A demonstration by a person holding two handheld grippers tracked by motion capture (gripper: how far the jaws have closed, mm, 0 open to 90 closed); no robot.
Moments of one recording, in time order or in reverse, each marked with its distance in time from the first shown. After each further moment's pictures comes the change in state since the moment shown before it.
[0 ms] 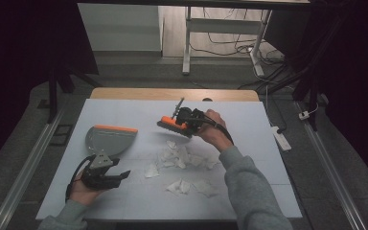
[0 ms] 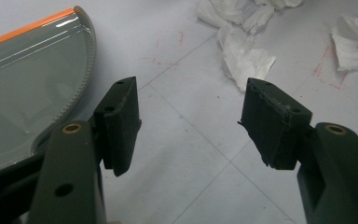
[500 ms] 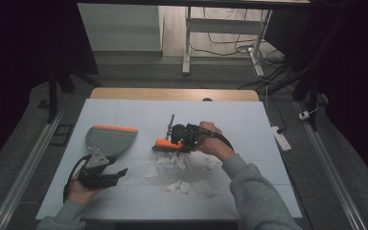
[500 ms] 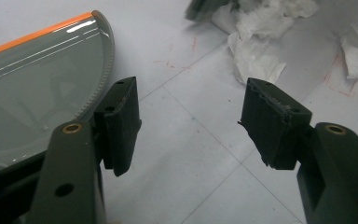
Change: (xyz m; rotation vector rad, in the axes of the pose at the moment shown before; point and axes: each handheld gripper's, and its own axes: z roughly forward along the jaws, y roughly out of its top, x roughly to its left) left arm 0.004 -0.002 -0.004 -0.023 0.026 -0.020; right arm 0.051 -0.003 -0.008 0.081 0.160 -0.168
